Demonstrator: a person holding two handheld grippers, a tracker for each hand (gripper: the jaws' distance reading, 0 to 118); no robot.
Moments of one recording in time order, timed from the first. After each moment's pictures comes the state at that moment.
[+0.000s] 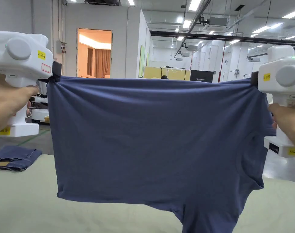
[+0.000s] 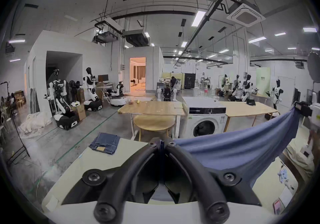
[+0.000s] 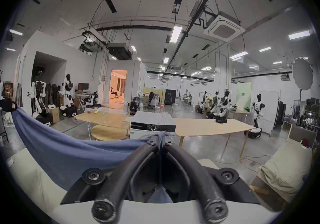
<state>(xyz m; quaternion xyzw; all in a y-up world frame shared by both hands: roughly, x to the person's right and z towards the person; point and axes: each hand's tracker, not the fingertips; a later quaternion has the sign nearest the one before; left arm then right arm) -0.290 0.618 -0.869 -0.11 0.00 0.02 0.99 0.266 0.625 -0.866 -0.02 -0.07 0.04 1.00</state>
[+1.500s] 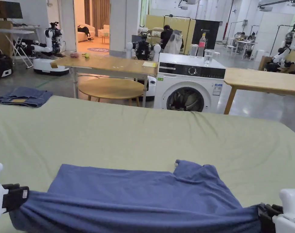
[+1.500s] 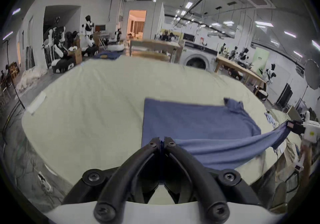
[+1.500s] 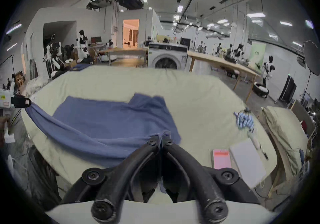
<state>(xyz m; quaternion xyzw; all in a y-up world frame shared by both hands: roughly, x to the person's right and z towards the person) -0.312 0.266 -0.524 -0.34 -0.03 0.09 0.94 0.266 0.282 -0.497 -0.30 -0.01 0.04 0.95</state>
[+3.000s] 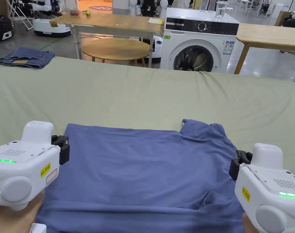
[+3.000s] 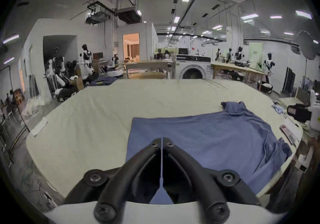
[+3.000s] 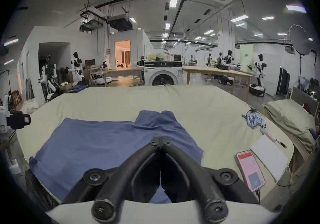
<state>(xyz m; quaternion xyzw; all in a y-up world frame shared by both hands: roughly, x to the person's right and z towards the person) -0.227 0.253 -0.535 -0.22 -0.02 0.00 0.97 0.205 0.243 -0.522 -0.18 -0.04 -0.02 0.98</state>
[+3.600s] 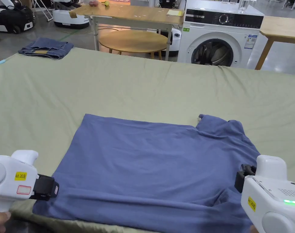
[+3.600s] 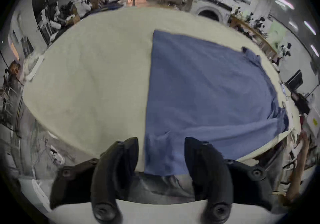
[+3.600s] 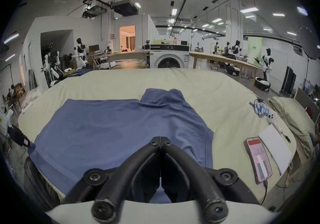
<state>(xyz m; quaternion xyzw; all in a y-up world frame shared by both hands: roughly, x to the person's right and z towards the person) -0.311 0.197 -0.517 -0.54 0.01 0.06 0.84 0.194 0.213 -0.528 -0.25 -0.02 0.00 0.97</state>
